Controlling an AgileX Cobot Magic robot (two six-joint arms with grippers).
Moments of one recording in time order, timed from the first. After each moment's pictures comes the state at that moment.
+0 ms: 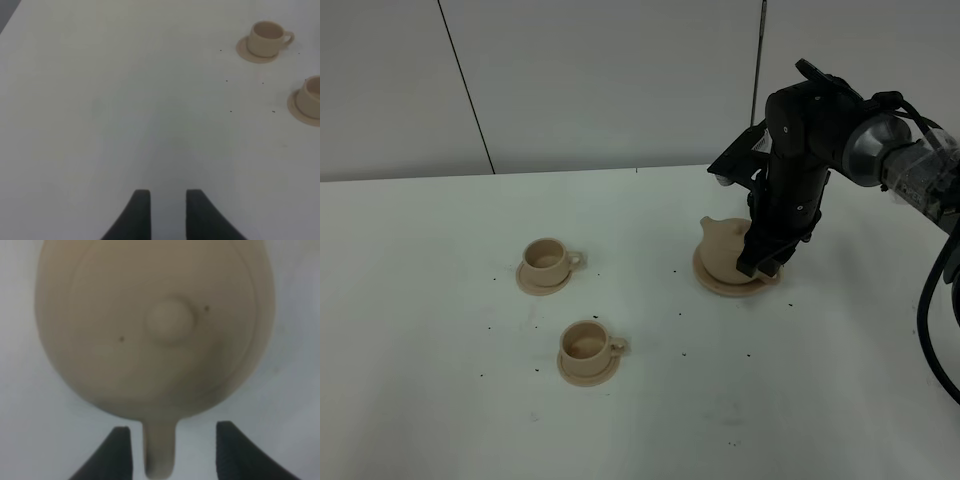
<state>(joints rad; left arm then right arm) 0.12 -0.01 -0.50 0.03 1.04 0.02 0.39 2.38 -2.08 -0.01 1.17 -0.57</state>
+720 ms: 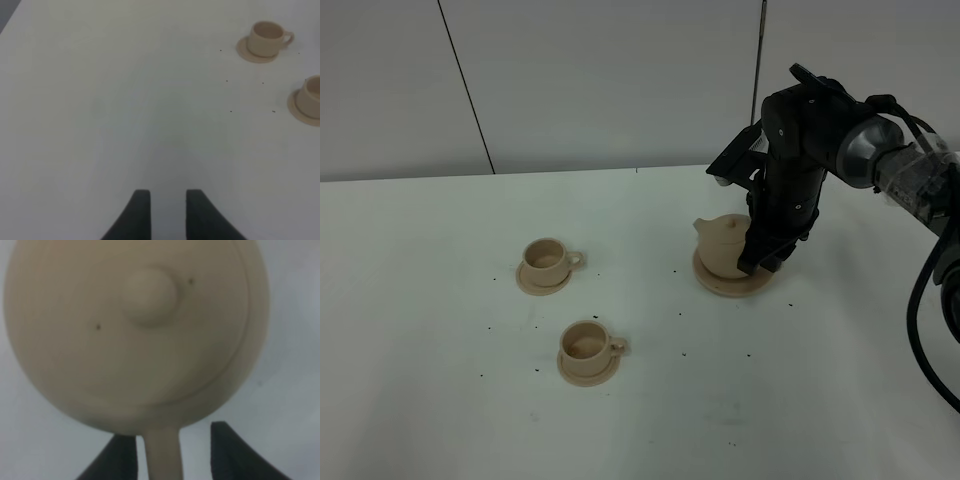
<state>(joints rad) 0.12 -0.01 -0.50 0.03 1.04 0.03 0.40 2.42 -2.13 -0.03 1.17 -0.58</state>
